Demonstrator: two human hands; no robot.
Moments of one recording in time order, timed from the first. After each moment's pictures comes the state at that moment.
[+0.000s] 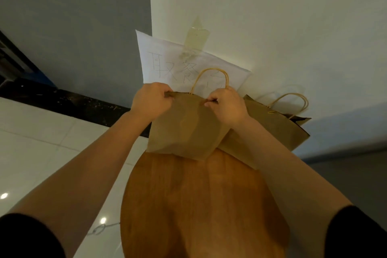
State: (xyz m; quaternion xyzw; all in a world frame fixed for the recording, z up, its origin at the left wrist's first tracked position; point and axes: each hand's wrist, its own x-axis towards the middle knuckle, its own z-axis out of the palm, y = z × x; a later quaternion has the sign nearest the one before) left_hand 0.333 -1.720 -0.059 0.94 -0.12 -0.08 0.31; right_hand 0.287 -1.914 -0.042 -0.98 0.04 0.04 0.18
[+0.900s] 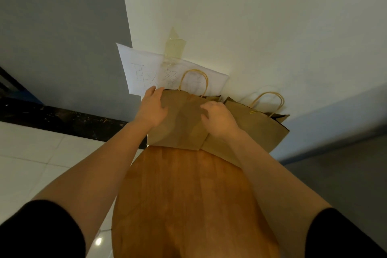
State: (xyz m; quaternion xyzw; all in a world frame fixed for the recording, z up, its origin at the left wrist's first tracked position) left_hand 0.334 -1.755 -0.079 0.92 -0.12 -0.14 0.36; right_hand 0.263 -1.936 -0.059 -0.98 0.04 0.08 0.17
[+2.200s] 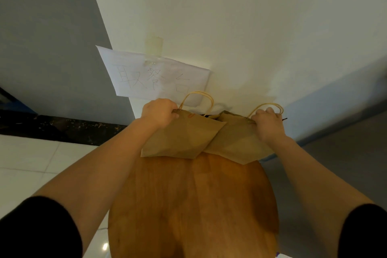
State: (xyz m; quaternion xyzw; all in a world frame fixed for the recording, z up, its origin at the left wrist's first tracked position) left_hand 0.314 -1.799 -0.061 0.94 -0.27 -0.16 0.14; right_hand 0.188 -2.070 -0.056 -0.97 0.17 0.14 -0.09
